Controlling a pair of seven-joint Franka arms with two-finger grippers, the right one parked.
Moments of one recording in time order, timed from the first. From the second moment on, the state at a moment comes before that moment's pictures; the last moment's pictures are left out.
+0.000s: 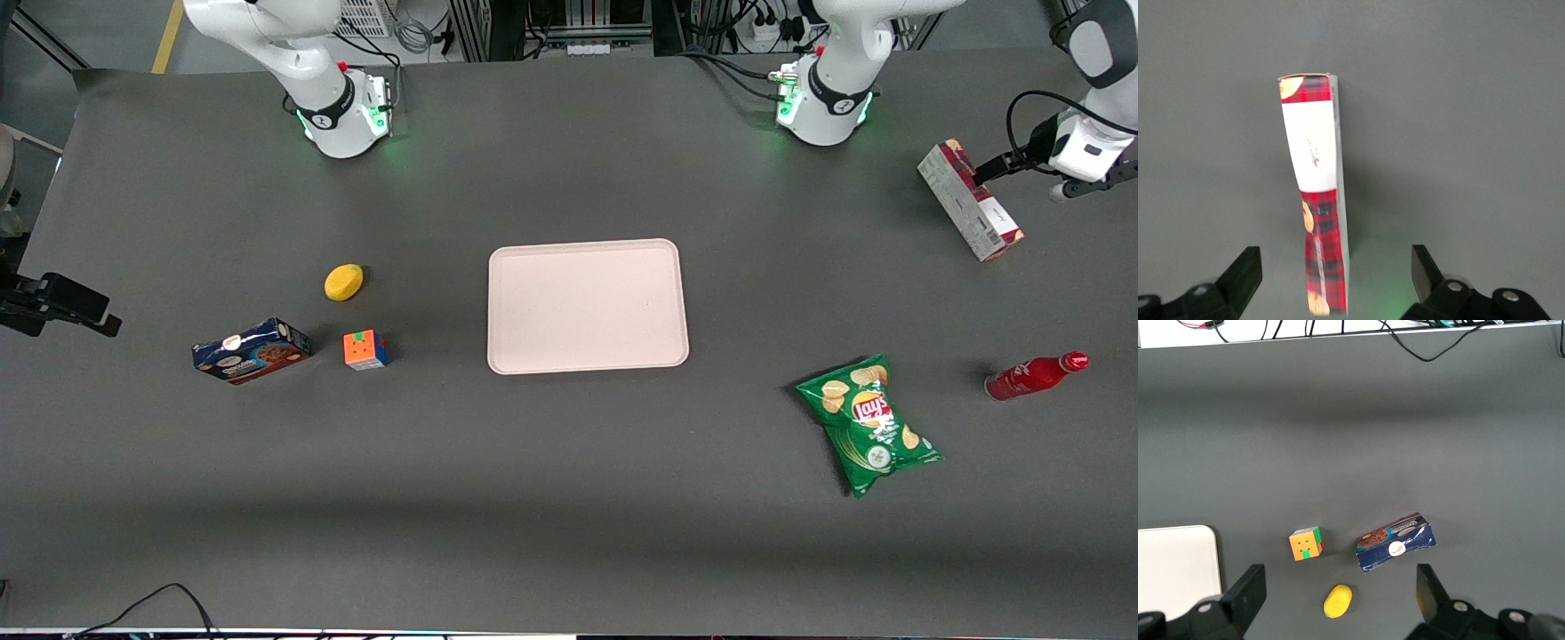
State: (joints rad) arm 0.09 -0.43 0.56 -2.73 0.40 2.16 0.02
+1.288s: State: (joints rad) arm 0.10 -0.12 0.72 -2.86 0.48 2.69 0.02
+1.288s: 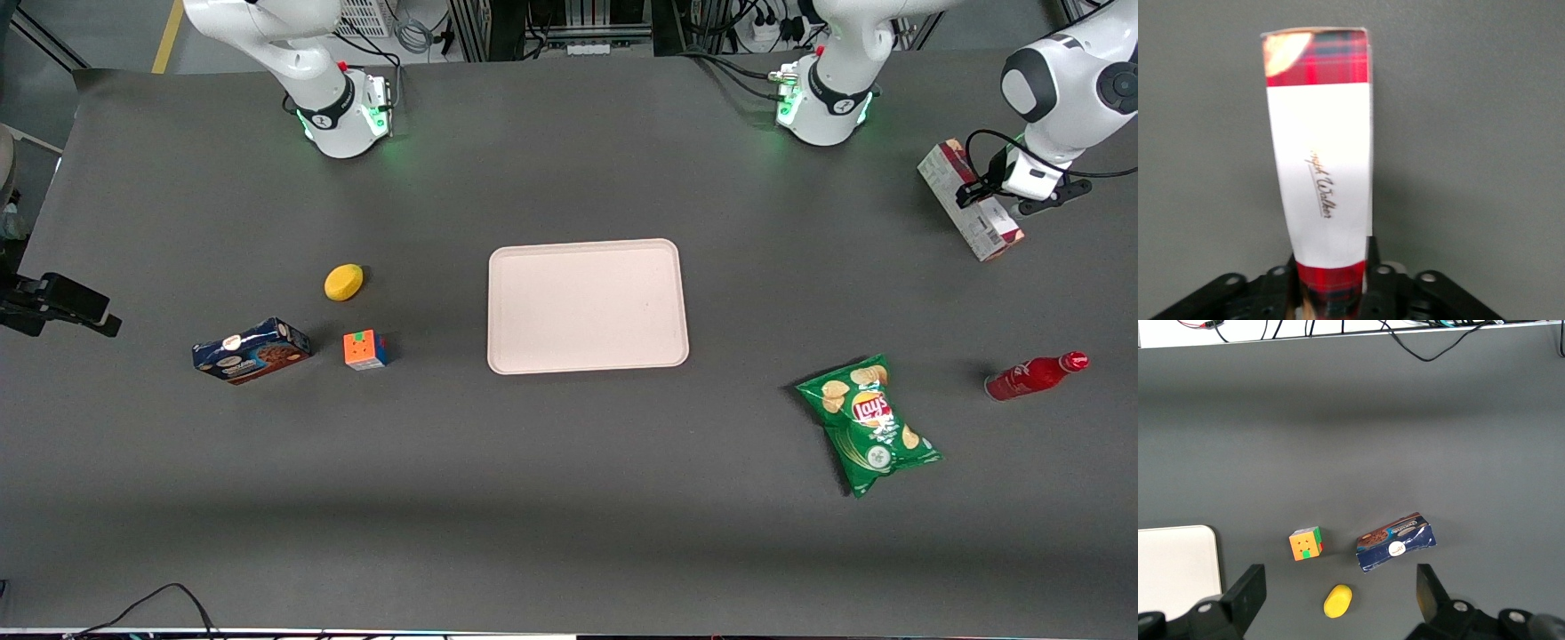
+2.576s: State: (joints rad) arm -0.14 -0.23 -0.02 -2.21 -0.08 1.76 -0.31
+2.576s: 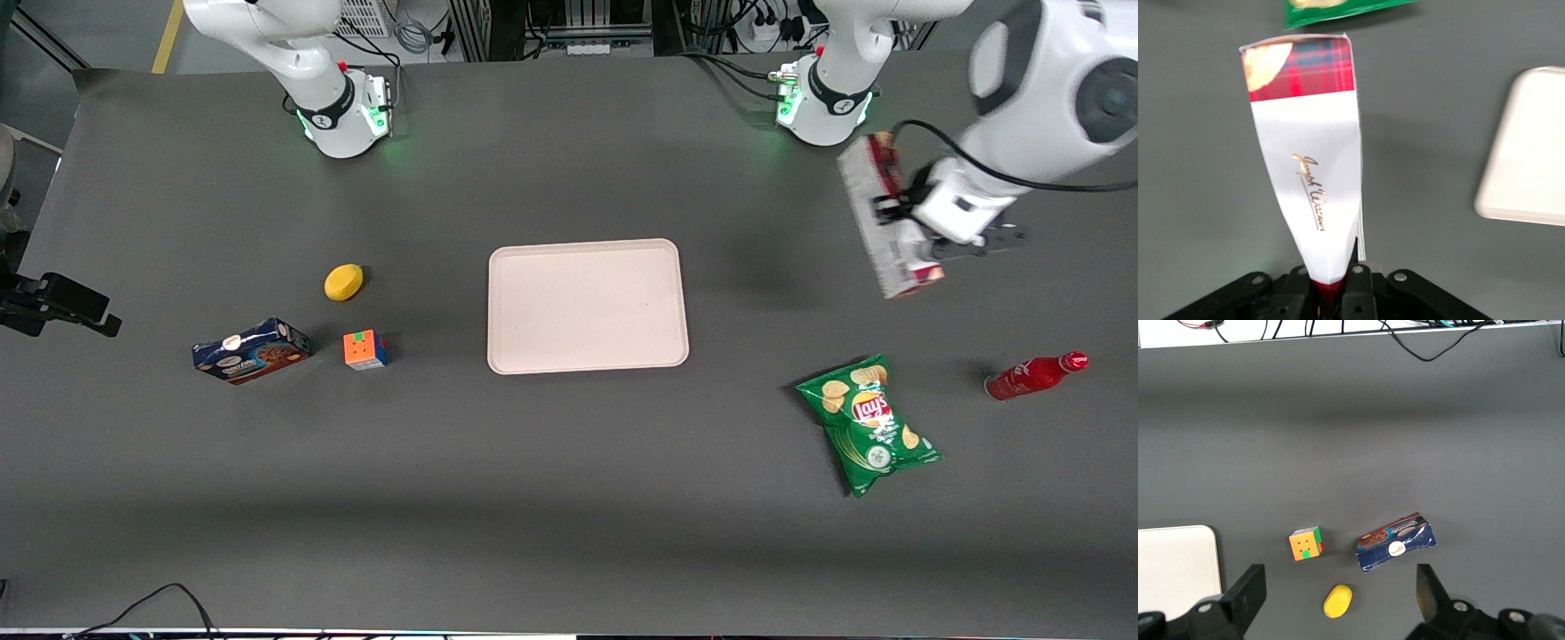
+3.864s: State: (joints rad) arm -0.20 0.31 -0.54 -2.12 0.16 2.40 -0.75
